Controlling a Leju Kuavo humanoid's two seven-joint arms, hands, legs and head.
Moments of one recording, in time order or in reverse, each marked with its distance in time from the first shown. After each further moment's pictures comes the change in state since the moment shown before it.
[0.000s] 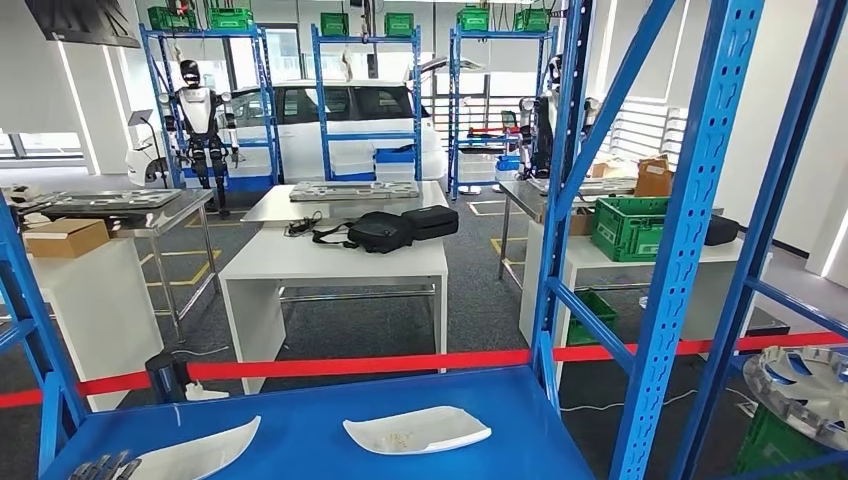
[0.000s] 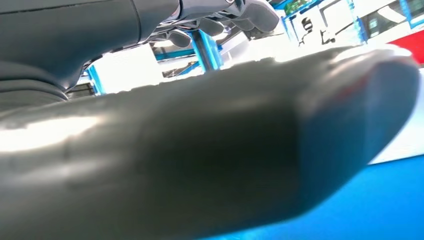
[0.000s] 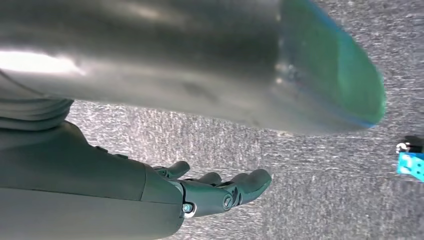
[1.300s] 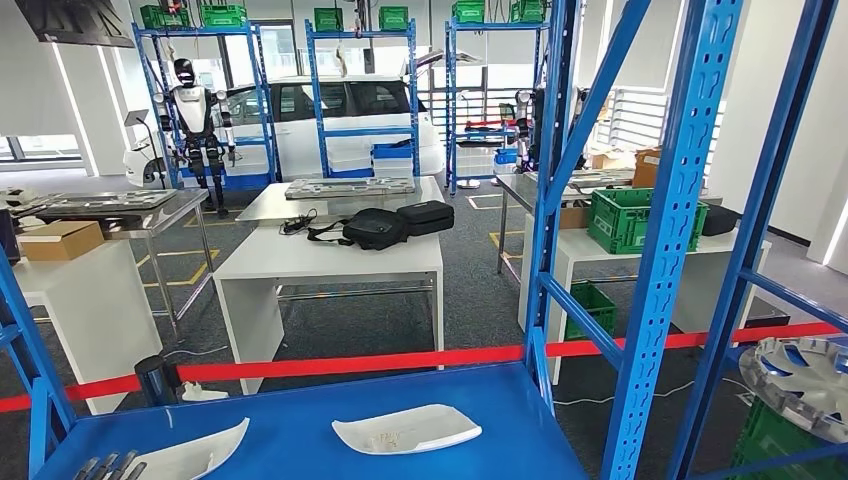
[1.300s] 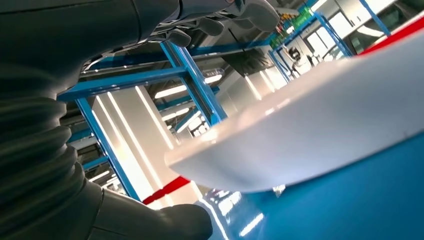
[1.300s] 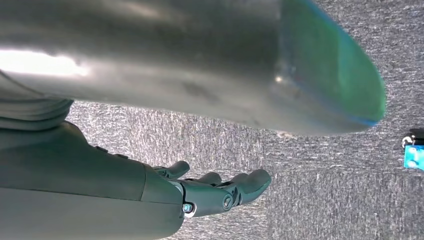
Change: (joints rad) left arm 0.003 0.013 -0.011 -0.003 -0.250 0.031 0.091; right arm -0.006 0.000 -0.022 0.000 -0.019 0.008 -0.002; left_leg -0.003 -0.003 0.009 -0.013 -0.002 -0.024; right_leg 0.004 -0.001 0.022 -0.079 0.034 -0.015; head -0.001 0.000
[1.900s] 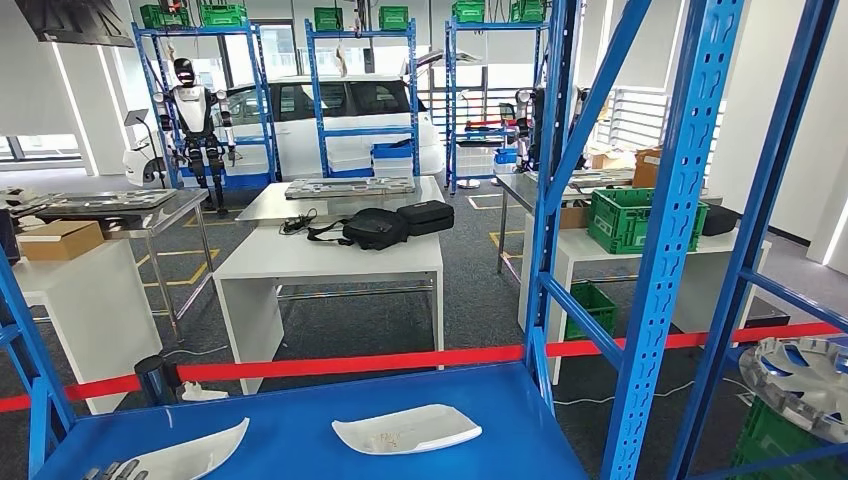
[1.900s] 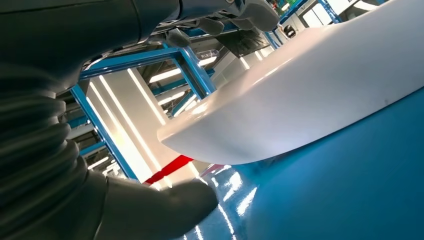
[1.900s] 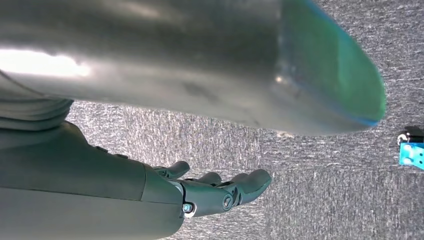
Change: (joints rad) left arm 0.003 -0.012 0.010 0.002 0.028 -0.072 -0.018; right arm 0.000 0.000 -0.009 0.000 -0.003 0.000 -0.016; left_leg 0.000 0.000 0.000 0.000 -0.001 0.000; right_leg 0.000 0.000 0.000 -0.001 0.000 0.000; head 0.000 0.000
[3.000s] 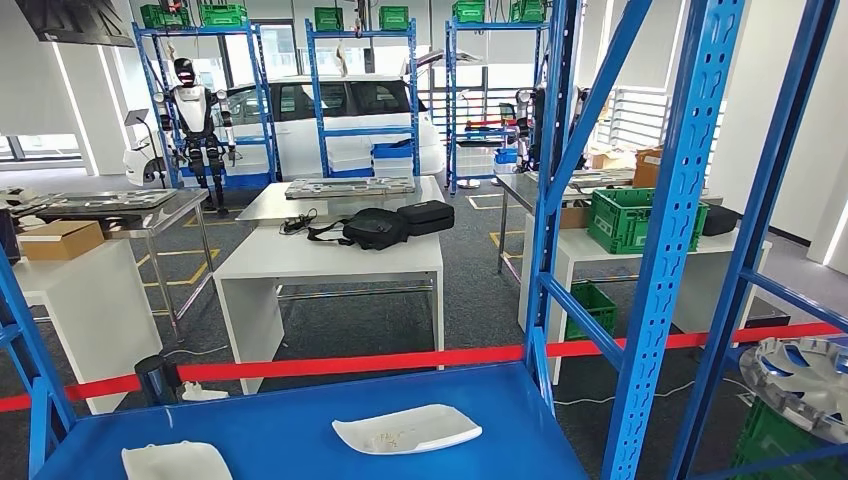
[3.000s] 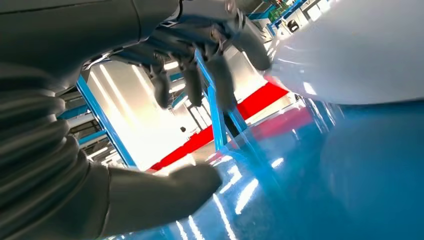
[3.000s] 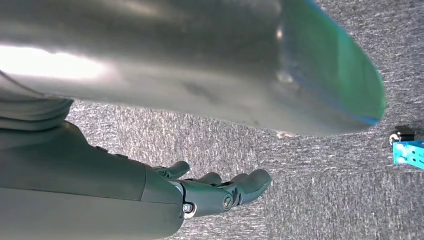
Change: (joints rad) left arm 0.028 0.000 0.047 0.000 0.018 0.025 -0.022; right arm 0.000 0.002 -0.049 0.000 -0.060 0.036 -0.046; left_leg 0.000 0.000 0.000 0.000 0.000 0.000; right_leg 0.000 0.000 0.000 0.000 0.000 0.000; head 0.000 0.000
